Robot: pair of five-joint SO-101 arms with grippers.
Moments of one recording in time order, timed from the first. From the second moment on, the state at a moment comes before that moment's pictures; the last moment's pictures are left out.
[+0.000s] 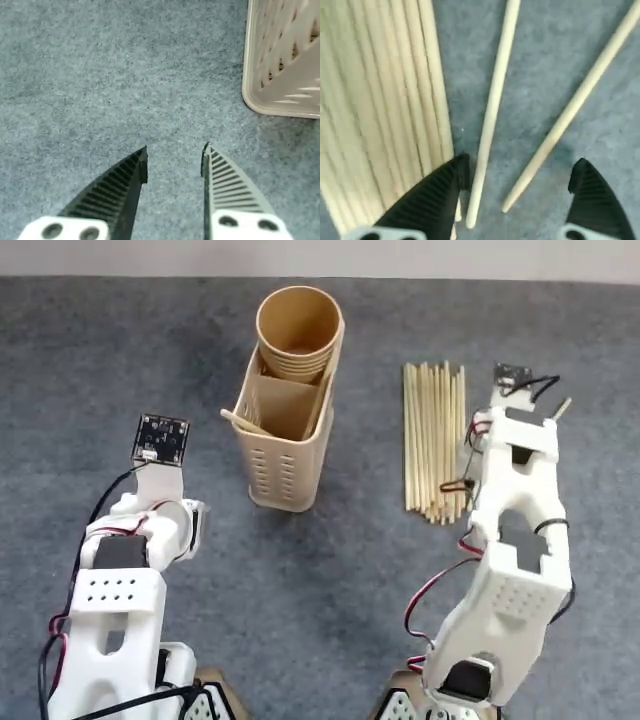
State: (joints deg) left arm -9.2 -51.0 65.9 47.6 -4.4; right arm 9.3 27.2 0.0 54.5 4.9
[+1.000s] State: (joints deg) left arm -9.2 -51.0 65.9 47.6 -4.4; right arm 12.7 39.2 -50.3 83.2 2.3
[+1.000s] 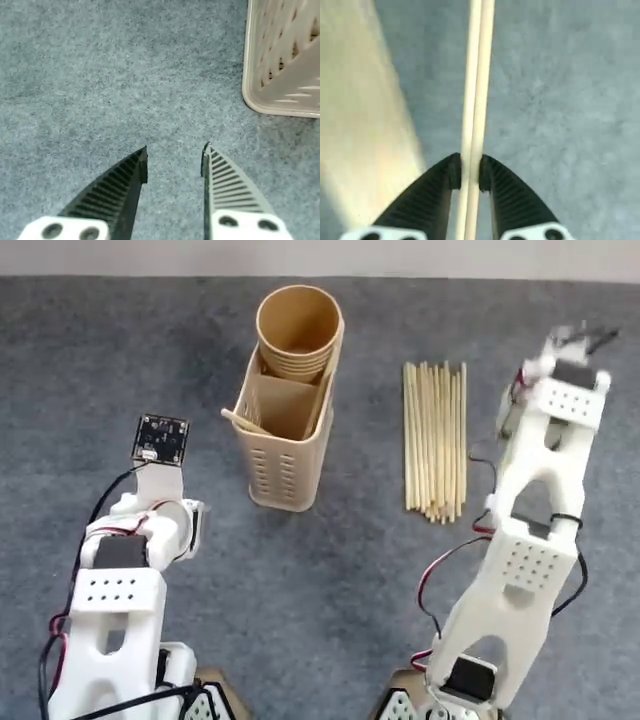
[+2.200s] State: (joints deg) left arm -9.2 -51.0 65.9 47.6 -4.4; right arm -30.1 35.4 -95.4 88.2 -9.4
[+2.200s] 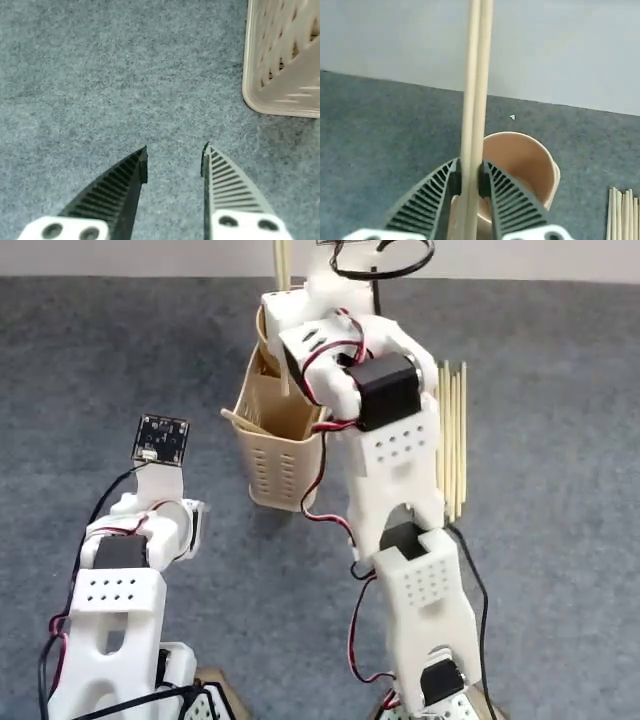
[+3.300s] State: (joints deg) left arm -8.9 -51.0 65.9 47.5 -4.4; right arm -33.2 -36.7 16.5 32.0 3.1
